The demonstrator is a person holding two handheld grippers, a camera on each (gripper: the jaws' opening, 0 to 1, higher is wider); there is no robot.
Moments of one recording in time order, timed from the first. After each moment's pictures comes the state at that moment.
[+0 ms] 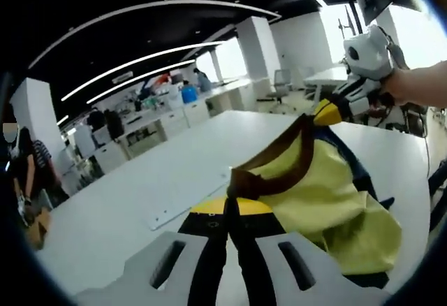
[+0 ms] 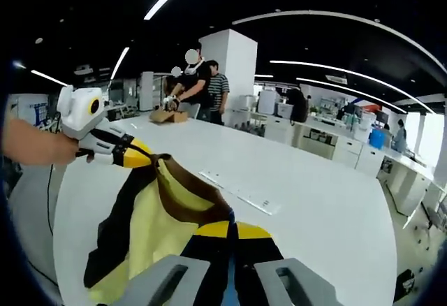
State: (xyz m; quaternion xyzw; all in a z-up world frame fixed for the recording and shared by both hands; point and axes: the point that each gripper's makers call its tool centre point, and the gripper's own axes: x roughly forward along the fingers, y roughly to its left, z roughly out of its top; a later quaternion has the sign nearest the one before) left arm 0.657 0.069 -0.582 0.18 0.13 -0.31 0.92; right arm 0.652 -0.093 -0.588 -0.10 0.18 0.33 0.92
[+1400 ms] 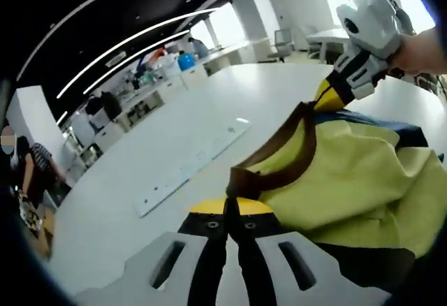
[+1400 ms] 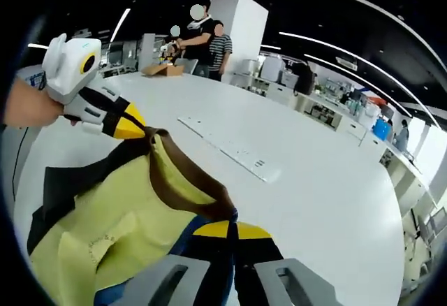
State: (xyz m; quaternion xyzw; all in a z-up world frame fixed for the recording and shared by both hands) left arm 0.728 0.070 -0.694 0.26 0.22 -0.28 0.90; right arm 0.732 -0.090 -0.709 -0.19 0.26 0.32 0.89
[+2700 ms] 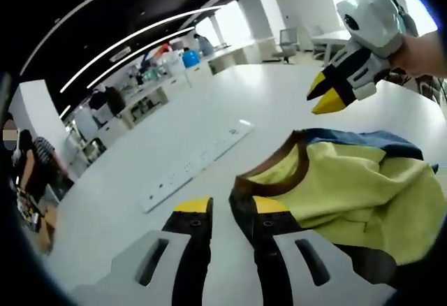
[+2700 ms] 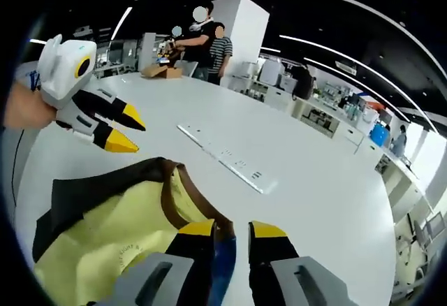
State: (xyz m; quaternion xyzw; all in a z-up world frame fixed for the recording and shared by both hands) left arm 0.710 0.074 -0.669 0.24 0.22 -0.27 0.90; right arm 0.721 -0.084 -0.676 -0.20 0.25 0.32 0.90
